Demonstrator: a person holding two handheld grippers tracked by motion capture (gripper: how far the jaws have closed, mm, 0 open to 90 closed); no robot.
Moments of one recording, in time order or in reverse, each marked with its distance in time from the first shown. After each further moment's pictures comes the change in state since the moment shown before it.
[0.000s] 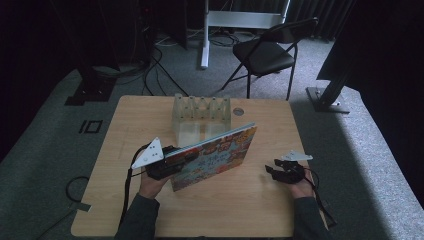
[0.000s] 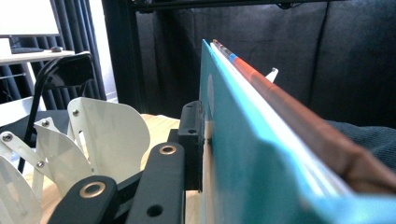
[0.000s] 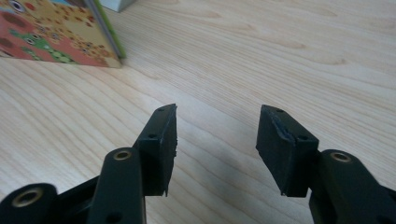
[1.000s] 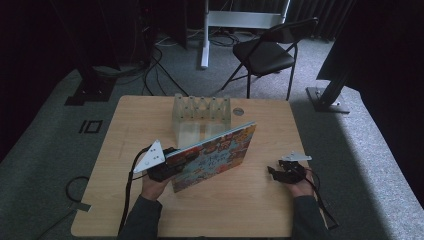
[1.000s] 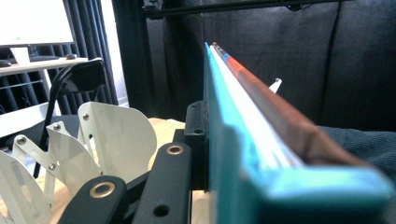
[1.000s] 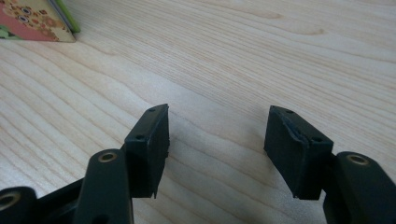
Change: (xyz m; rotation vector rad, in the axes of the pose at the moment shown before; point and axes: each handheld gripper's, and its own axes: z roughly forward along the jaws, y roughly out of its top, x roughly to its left) left arm -0.007 -0.002 0.001 -0.016 0.048 0.024; right arm -0.012 -0.012 0.012 0.043 -0.069 0.017
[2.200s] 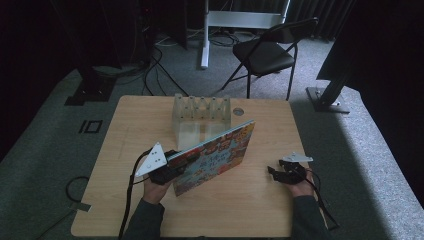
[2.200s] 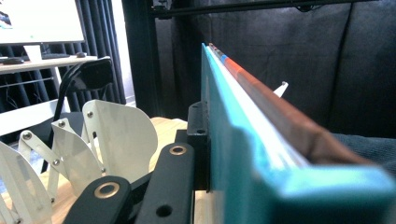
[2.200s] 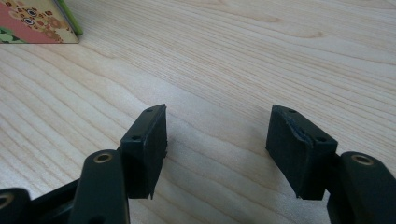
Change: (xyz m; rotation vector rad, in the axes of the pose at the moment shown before) left arm -0.011 0.001 0.000 0.001 0.039 -0.018; right arm -0.002 -0.004 0.001 -0.034 0.009 0.003
